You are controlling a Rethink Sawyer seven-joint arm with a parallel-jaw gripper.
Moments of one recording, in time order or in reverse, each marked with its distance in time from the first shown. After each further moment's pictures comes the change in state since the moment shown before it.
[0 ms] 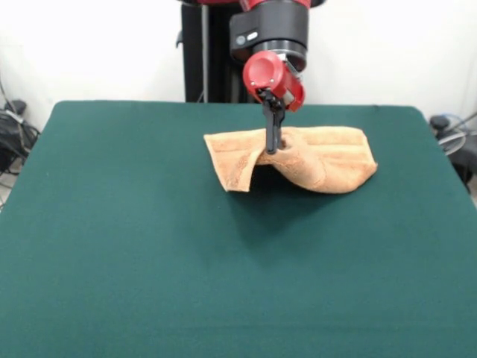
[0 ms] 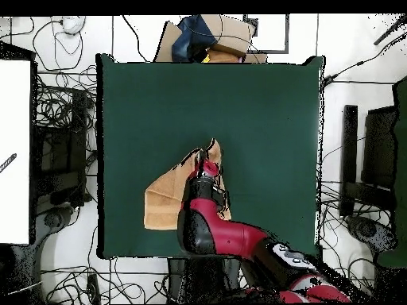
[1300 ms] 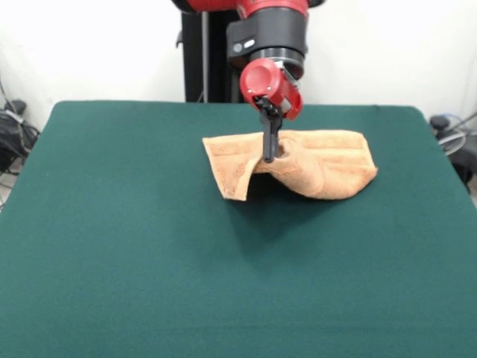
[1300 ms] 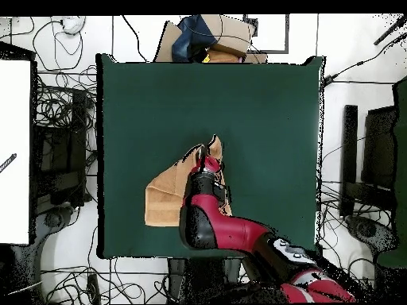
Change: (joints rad) arm -0.001 0.024 0.000 -0.035 -0.009 0.000 0.000
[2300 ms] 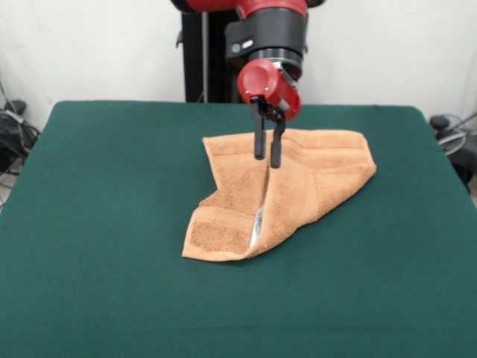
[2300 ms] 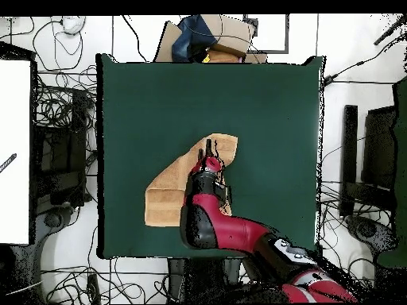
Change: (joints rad) arm -0.005 -0.004 0.001 0.004 0.012 0.000 0.006
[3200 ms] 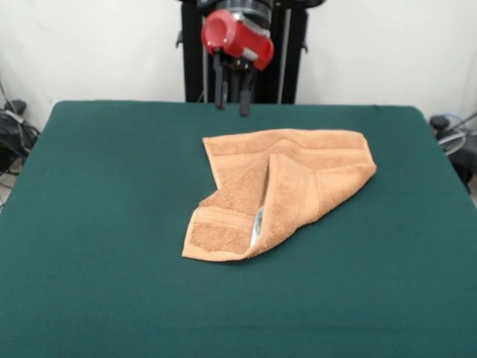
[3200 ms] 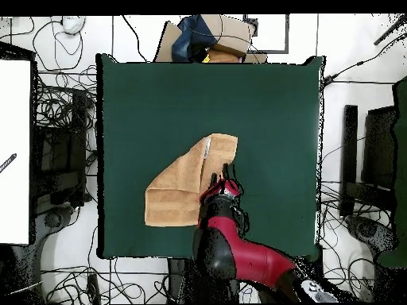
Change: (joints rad) arm -0.122 -0.228 0.011 0.200 -0.001 0.188 0.139
